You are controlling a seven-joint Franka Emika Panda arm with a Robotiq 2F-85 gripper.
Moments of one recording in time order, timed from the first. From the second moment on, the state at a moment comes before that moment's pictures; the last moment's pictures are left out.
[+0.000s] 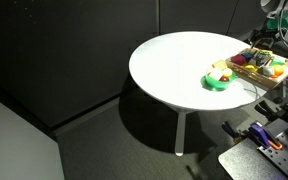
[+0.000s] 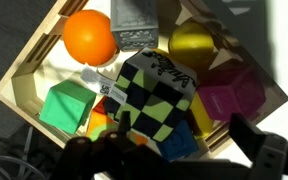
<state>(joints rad) -0.36 0.55 -0.24 -1.90 0.11 2.38 0.07</state>
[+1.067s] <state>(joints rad) -0.37 0.64 -0.25 -1.89 0.16 2.45 0.10</state>
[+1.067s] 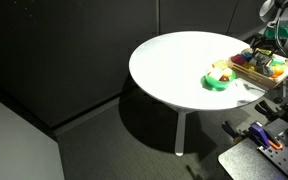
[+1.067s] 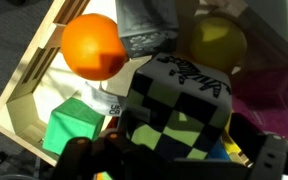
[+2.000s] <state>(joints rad) -0.36 0.59 -0.25 -1.88 0.16 2.45 0.11</state>
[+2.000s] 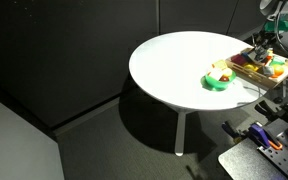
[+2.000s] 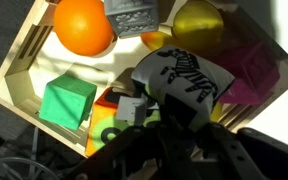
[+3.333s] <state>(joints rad) -0.17 0.45 -0.19 -1.93 0.17 2.48 0.22</state>
